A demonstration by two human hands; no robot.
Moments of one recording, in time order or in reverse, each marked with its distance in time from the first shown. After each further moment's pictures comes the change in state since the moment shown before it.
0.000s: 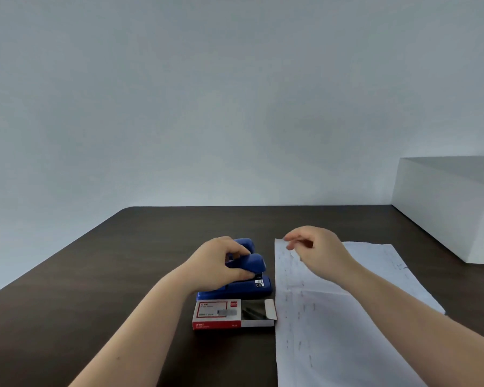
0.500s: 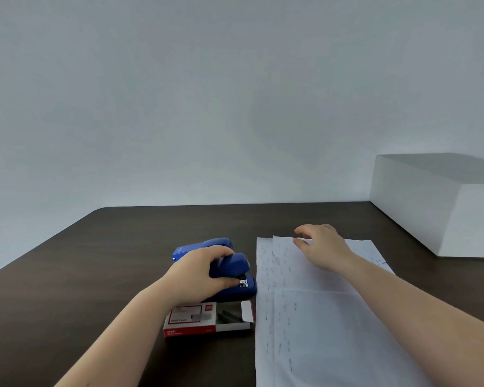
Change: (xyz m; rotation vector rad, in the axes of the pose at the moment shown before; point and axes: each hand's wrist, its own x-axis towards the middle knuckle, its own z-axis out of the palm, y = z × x) left_hand 0.009 -0.007 0.023 0.019 0.008 0.004; right_hand 0.024 0.066 -0.016 -0.326 -0.042 0.220
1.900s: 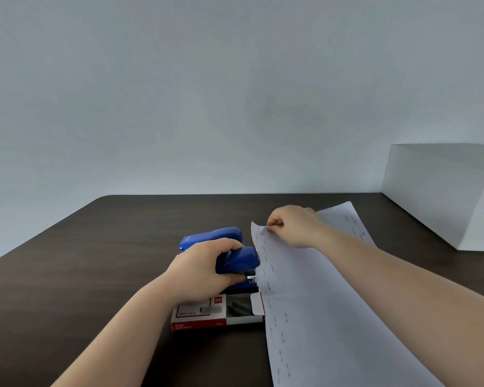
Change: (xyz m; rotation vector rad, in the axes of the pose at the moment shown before) left_hand -0.009 -0.004 0.000 0.005 0.016 -0.010; right_hand 0.026 -0.066 0.010 -0.187 -0.115 -0.222
